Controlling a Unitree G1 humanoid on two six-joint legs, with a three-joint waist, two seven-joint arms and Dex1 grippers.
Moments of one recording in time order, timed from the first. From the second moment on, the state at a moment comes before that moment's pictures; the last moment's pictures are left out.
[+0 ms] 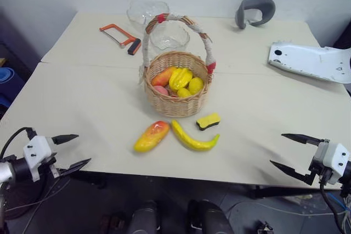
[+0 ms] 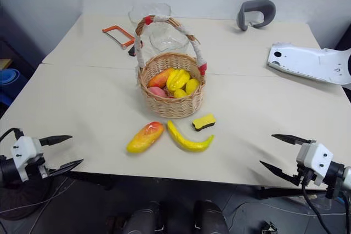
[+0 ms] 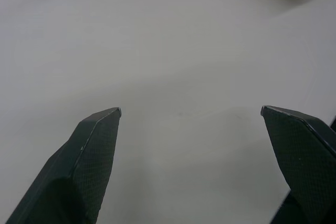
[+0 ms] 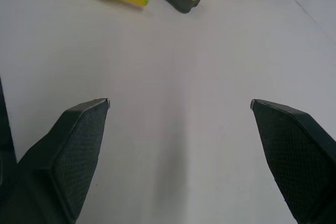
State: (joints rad) left arm 0.12 0.85 0.45 0.20 -0.32 -0.18 -1.08; right arm 0.22 -0.82 -0.44 0.04 0.40 -0.29 1.22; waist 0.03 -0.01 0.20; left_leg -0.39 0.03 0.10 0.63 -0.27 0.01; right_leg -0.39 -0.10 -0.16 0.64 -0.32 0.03
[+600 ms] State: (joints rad) left arm -0.03 0.85 0.33 0.18 -0.51 -0.06 -1.36; right arm -0.05 -0.93 -0.27 -0.03 0.44 -0.01 1.23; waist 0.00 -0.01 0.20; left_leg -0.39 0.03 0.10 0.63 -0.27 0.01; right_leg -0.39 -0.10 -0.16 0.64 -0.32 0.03
